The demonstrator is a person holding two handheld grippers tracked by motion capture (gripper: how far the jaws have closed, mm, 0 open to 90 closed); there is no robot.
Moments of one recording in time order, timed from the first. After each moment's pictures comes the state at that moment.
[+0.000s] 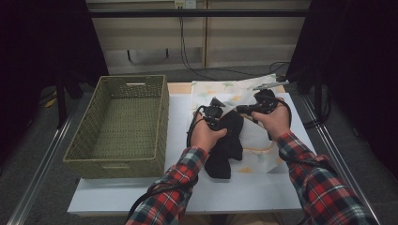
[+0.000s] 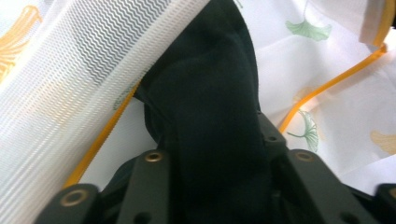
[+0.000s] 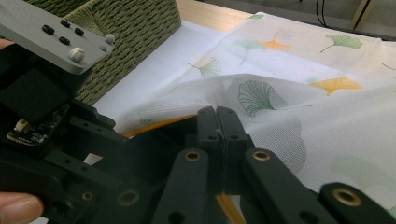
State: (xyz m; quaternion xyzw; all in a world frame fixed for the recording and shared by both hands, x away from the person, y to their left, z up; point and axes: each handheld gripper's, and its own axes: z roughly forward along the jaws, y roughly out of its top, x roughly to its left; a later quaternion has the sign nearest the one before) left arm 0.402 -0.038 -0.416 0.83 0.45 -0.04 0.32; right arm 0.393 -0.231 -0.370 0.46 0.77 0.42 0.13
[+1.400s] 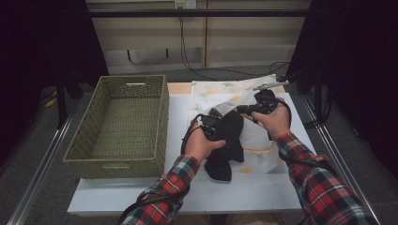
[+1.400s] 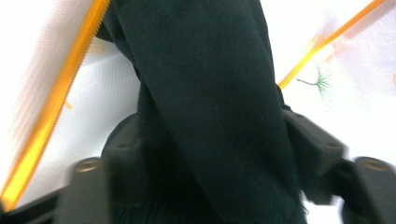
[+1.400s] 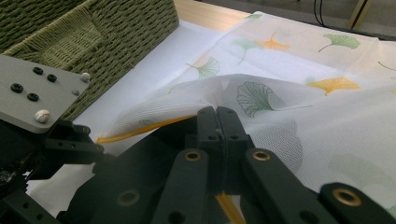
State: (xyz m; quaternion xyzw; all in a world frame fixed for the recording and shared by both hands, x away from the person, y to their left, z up) left arm 0.379 -0.025 -0.427 0.85 0.44 -0.06 0.28; right arm 0.393 -0.231 -0.370 0.46 0.77 0.42 0.13
